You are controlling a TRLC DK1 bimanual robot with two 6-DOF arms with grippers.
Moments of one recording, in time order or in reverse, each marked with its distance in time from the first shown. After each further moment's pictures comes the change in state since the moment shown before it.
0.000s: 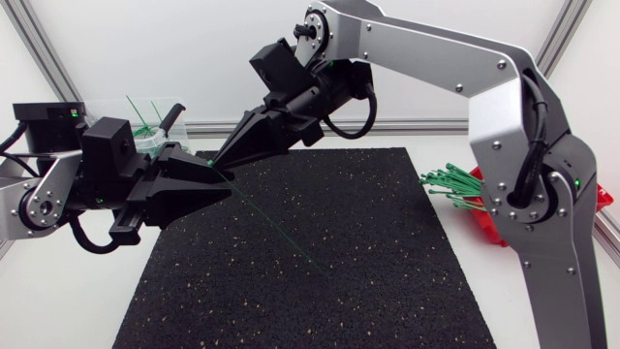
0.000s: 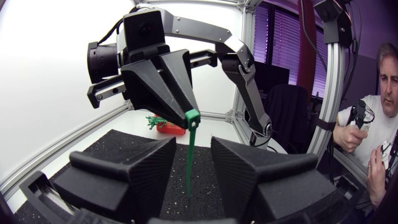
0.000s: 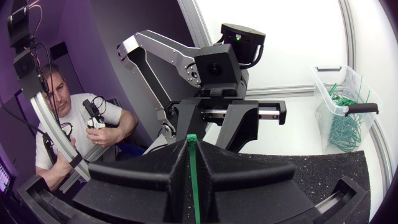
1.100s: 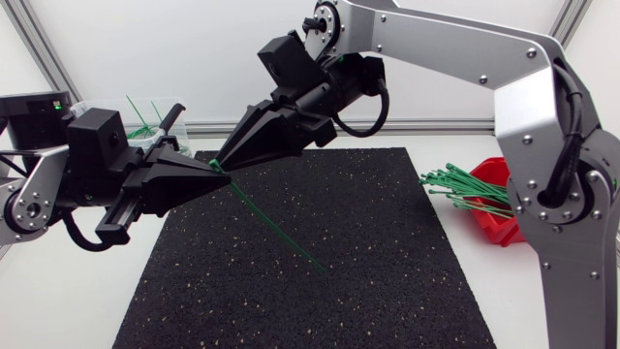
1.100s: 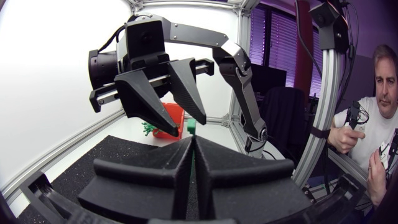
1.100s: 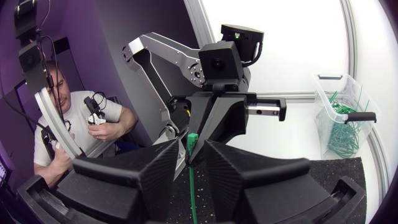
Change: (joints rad) left arm -0.010 -0.062 -0.004 0.032 0.006 -0.086; right arm -0.013 -0.068 -0.082 0.000 -0.006 -0.057
